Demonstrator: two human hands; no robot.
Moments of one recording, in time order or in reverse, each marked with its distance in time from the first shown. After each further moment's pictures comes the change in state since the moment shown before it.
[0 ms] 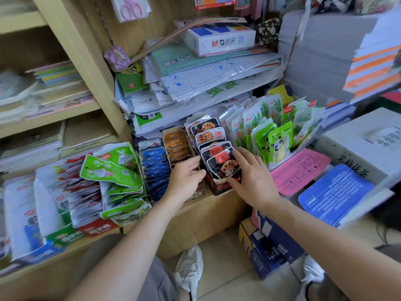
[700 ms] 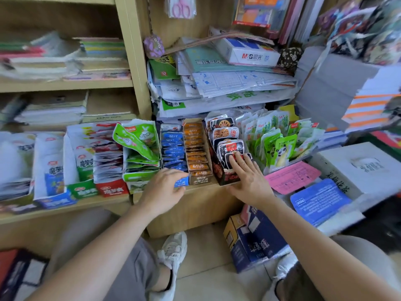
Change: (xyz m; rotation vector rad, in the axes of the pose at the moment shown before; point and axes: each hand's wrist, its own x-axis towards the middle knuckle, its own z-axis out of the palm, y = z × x) left_hand -0.086 -0.055 -0.070 0.712 0.074 0.268; right_hand -0.016 -0.009 0.004 -0.228 -0.322 -0.113
